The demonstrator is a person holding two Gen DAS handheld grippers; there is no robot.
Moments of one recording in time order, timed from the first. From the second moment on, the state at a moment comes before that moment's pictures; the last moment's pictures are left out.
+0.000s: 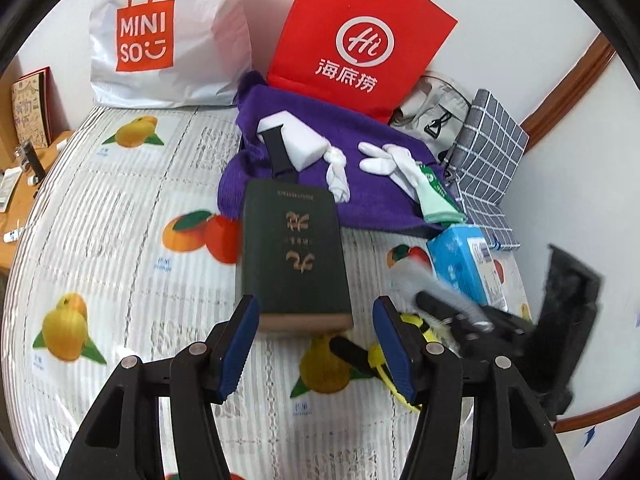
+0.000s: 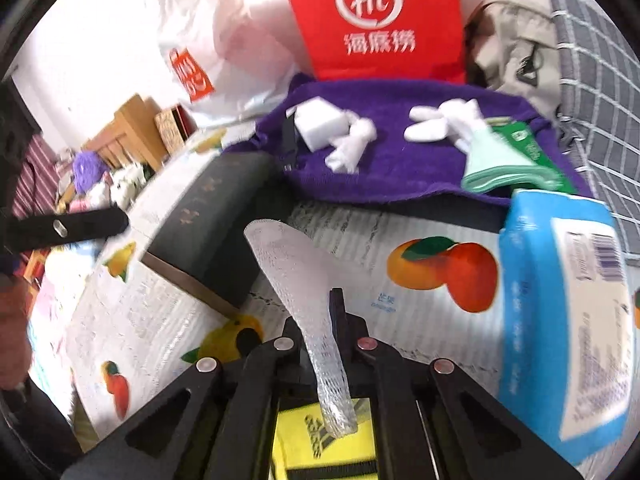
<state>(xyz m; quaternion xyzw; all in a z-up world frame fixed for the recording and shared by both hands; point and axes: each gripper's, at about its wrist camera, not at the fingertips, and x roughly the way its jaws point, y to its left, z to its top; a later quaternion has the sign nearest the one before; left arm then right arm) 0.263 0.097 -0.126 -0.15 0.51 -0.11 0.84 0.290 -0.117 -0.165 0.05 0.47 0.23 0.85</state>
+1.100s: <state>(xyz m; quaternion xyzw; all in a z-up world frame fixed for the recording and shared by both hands) 0.233 -0.021 -0.204 -0.22 0.56 -0.07 0.79 0.142 -0.266 -0.176 0.10 0.44 0.12 0.88</state>
